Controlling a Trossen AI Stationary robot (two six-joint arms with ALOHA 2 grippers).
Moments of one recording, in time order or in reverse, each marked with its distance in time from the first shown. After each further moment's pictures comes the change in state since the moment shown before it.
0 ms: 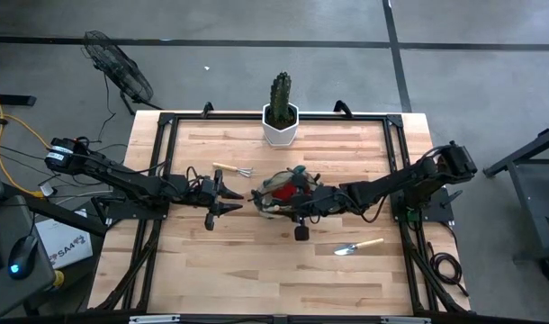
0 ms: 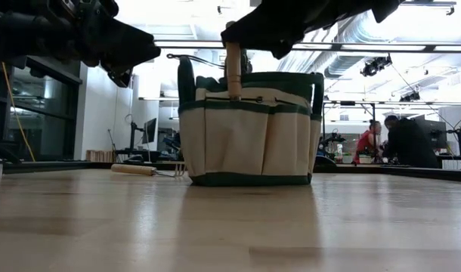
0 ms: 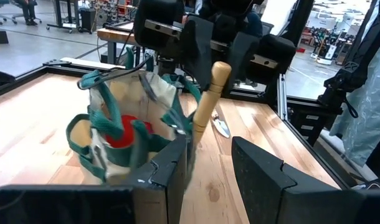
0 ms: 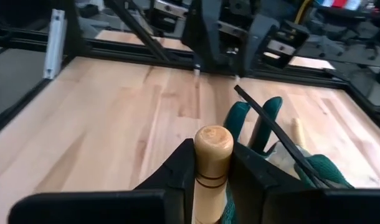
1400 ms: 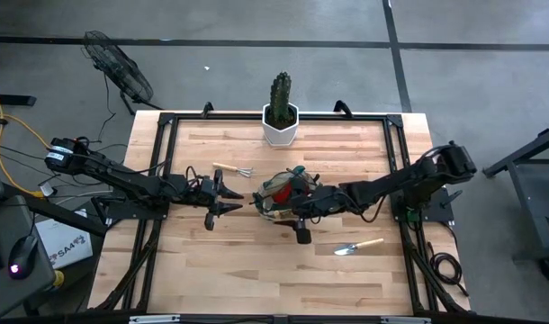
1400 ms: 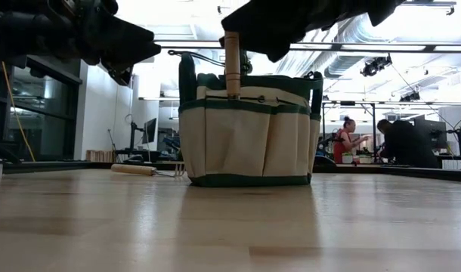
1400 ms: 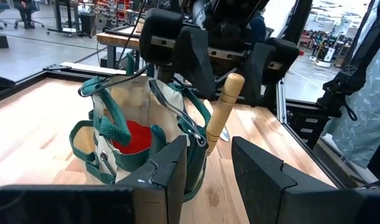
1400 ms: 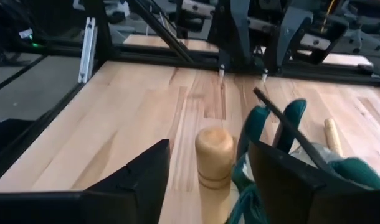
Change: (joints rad) left arm 0.000 0.000 0.000 0.017 0.000 0.008; right arm 0.000 0.007 0.000 0.016 -0.116 0.042
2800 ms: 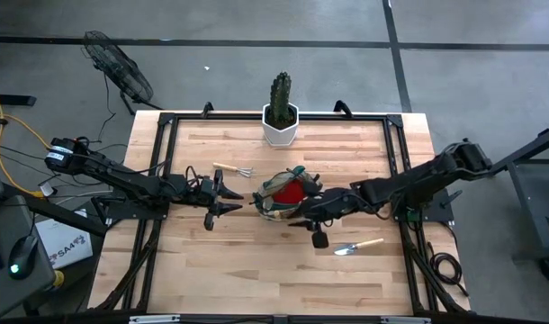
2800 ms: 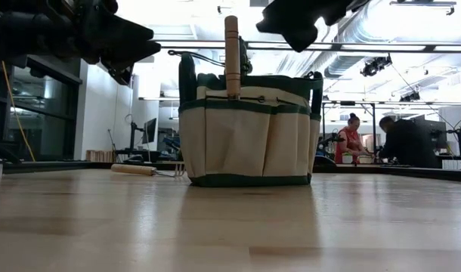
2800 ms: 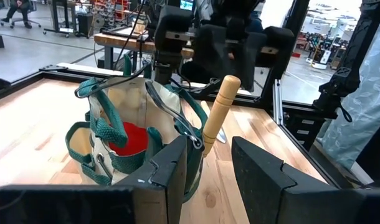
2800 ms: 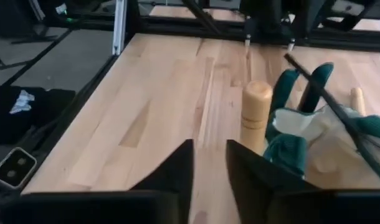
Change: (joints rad) left arm 0.000 0.000 0.000 0.006 0.010 -0.007; right arm 0.042 -0.148 0.000 -0.281 -0.048 0.065
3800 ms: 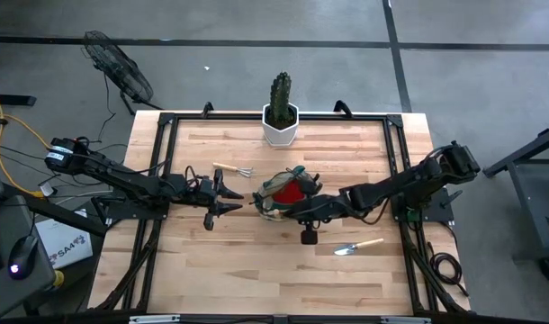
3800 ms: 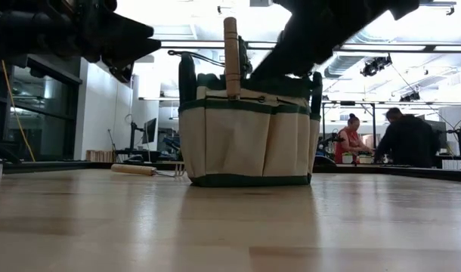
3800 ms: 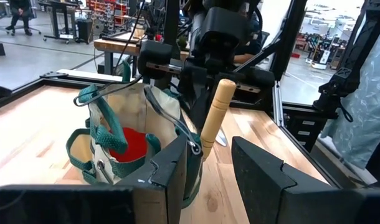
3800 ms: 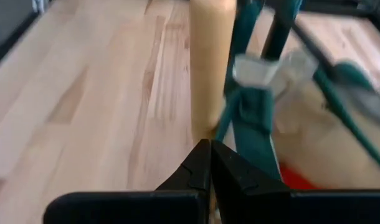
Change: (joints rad) left arm 0.000 0.000 0.000 0.015 0.003 0.024; right arm -0.002 0.119 0.000 -0.017 0.180 0.004
